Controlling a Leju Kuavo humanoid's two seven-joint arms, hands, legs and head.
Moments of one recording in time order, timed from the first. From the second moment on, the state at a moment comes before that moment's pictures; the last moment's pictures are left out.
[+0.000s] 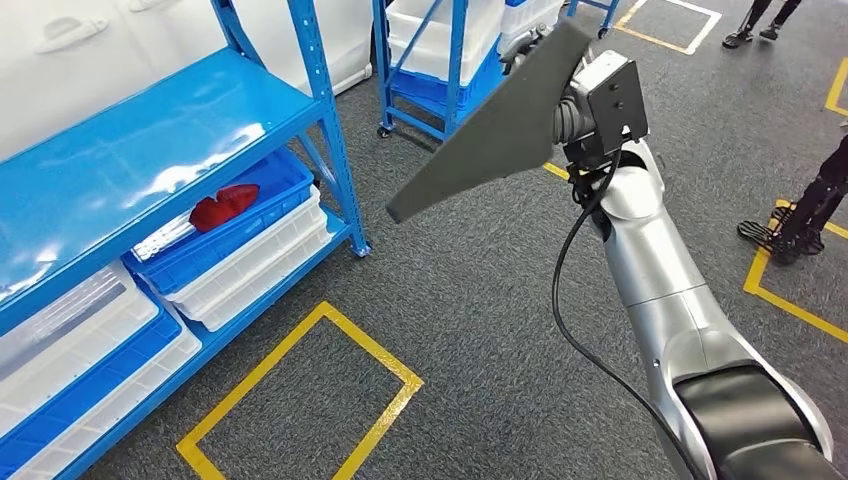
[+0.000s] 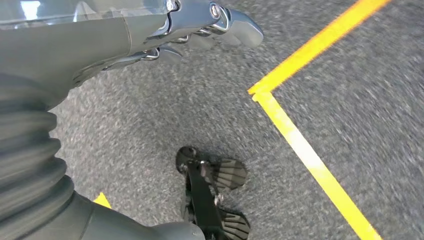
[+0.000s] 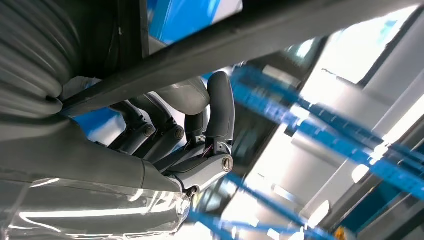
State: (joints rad) left arm -0.05 0.09 -0.58 -0.15 1.05 0.32 -0.36; right arm -0.96 -0.09 0.35 -1.10 0.08 0.03 -0.38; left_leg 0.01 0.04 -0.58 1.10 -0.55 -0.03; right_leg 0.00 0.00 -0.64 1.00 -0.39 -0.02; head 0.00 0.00
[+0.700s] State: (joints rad) left arm -0.05 0.07 -0.59 -0.15 1.06 0.32 -0.33; right arm -0.80 -0.11 0.41 -1.32 -0.19 0.24 -0.32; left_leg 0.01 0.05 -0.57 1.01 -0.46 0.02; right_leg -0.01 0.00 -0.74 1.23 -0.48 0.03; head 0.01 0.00
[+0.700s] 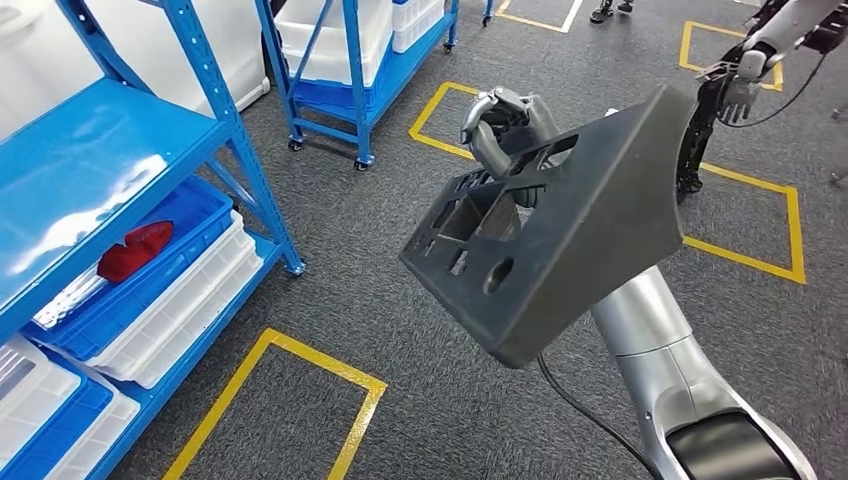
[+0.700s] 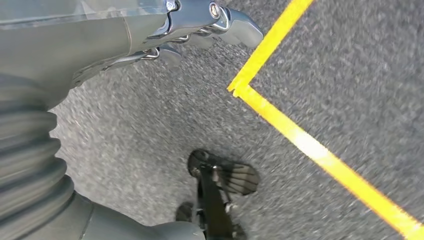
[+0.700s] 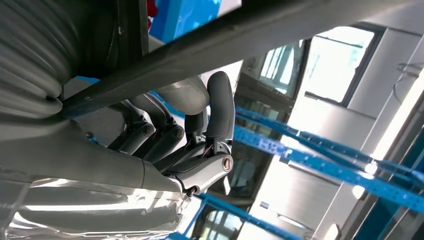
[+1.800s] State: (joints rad) left arm -0.04 0.05 -0.62 -0.15 1.09 0.34 -0.31; right arm -0.80 -0.18 0.47 -1.36 -0.41 0.26 -0.36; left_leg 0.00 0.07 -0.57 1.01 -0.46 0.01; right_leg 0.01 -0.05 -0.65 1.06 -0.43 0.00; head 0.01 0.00
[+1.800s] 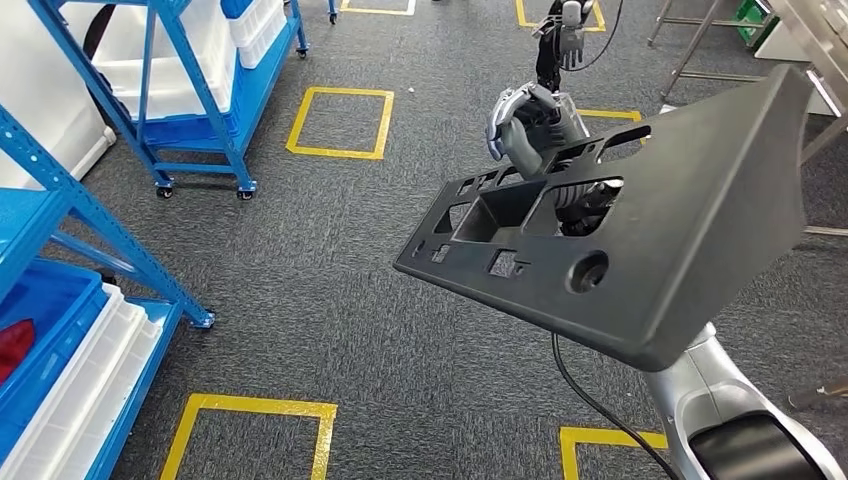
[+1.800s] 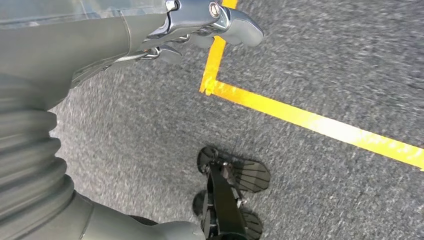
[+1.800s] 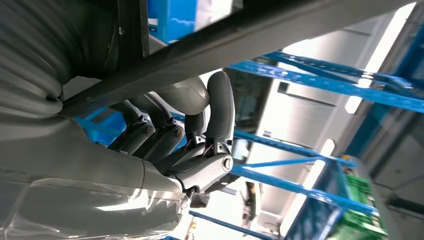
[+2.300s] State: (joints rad) left arm -0.04 0.05 -0.63 -0.15 1.09 0.34 -0.31; right arm -0.68 -0.20 0.48 -1.49 -0.48 0.31 -0.34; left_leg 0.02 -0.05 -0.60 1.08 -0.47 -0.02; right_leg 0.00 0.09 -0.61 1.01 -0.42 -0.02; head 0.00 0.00
